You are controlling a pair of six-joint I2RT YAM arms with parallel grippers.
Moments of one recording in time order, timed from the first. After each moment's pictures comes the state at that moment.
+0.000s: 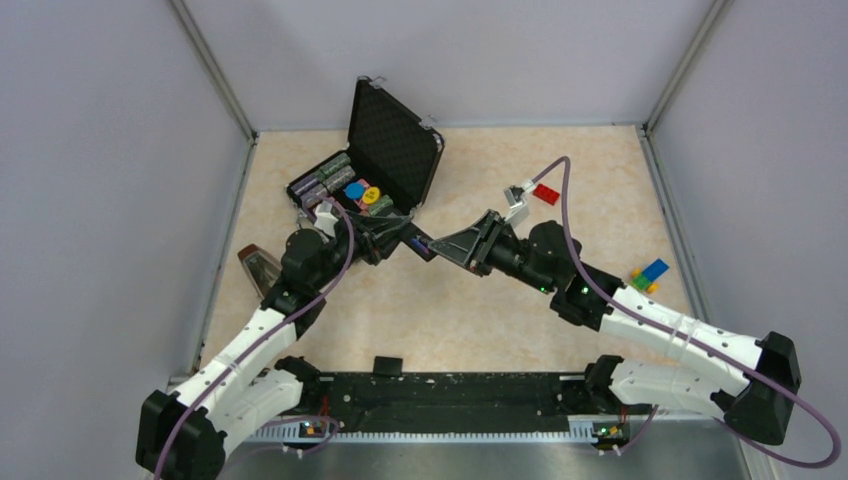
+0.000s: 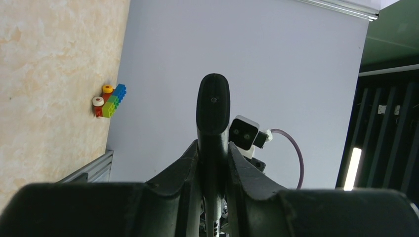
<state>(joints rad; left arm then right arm) -0.44 0.87 0.53 0.34 0.35 -1.78 0.95 1.01 0.81 0.12 -0.03 1.18</state>
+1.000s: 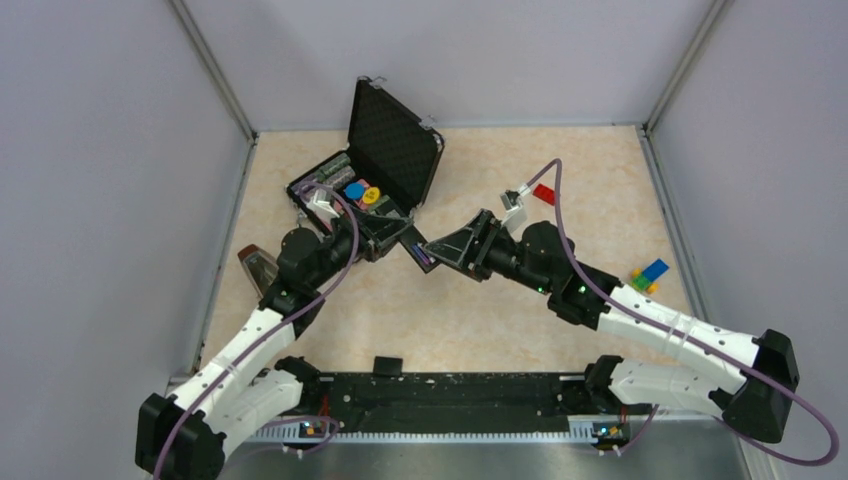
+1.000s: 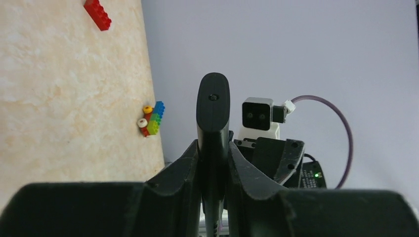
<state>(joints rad) -0.44 0.87 0.55 0.36 0.38 -1.45 0.95 1.03 0.81 0.07 -0.03 1.21</state>
